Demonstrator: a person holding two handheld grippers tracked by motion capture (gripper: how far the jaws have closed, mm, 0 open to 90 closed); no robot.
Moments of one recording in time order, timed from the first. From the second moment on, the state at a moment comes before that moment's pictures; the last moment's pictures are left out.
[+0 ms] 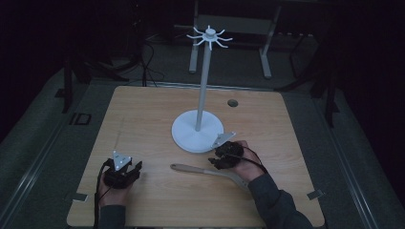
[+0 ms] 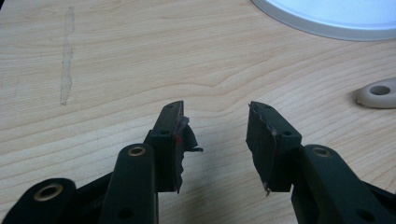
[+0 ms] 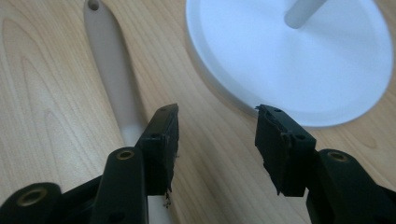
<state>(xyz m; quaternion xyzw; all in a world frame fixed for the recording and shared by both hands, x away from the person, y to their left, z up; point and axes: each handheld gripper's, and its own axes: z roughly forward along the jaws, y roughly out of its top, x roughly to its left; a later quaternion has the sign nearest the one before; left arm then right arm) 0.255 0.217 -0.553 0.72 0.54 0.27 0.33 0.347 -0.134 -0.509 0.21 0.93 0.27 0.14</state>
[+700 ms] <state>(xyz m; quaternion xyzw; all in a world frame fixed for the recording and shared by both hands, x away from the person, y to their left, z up) 0.255 0.218 -0.553 0.72 0.54 0.27 0.33 0.344 -0.118 -0.523 0.18 0.95 0.26 0.07</state>
